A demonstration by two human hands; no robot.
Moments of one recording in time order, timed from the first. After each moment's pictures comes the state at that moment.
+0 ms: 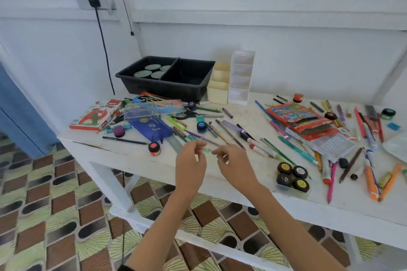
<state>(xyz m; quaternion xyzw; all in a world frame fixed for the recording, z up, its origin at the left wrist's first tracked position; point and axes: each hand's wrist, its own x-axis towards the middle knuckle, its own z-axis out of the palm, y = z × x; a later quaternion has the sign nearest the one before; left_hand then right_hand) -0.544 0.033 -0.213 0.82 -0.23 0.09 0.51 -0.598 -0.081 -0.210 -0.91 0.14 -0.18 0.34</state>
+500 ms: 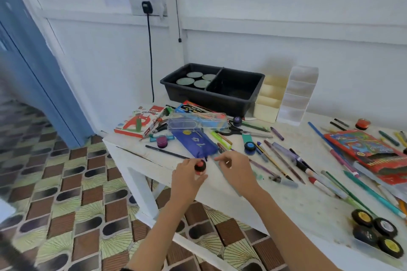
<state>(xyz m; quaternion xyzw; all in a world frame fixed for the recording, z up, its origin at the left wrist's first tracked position) -0.426 0.134 -0.254 0.93 -0.18 0.04 0.31 -0.472 -0.009 -0.219 -0.89 0.10 -0.16 0.41</state>
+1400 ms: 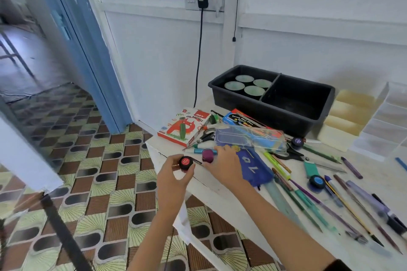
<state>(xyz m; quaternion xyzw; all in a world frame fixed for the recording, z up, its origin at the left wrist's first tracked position) -0.360 0.245 -0.231 0.82 0.01 0.15 0.56 -0.309 0.099 -0.240 -0.97 0.06 -0.05 0.25</state>
